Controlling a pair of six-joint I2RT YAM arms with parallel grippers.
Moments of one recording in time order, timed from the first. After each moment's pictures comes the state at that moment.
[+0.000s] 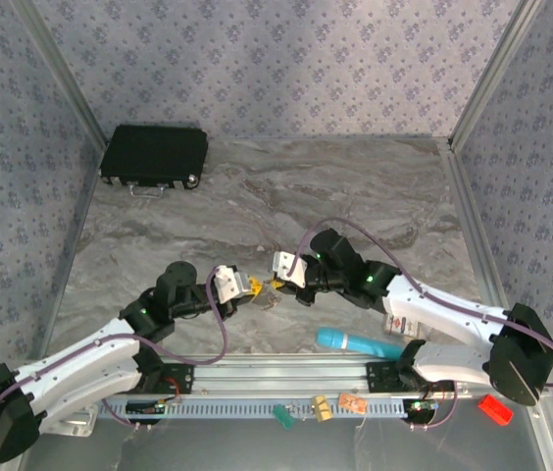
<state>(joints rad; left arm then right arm) -0.83 0.75 0.35 0.09 0.38 0.27 0.89 1.17 0.76 -0.19 -0.36 -0.46</state>
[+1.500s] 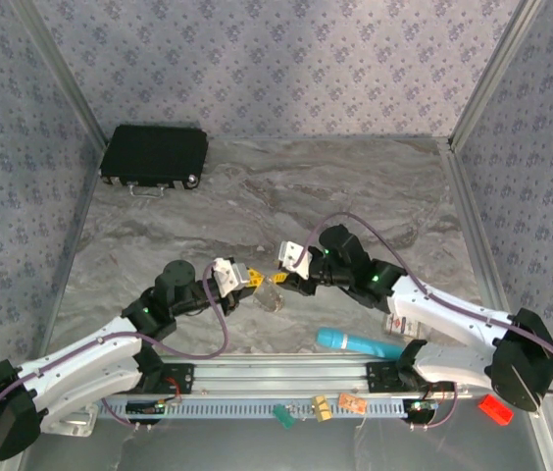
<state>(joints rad) -0.83 0.77 0.35 0.21 0.34 0.18 0.84 1.14 0.73 -0.08 -0.36 -0.43</state>
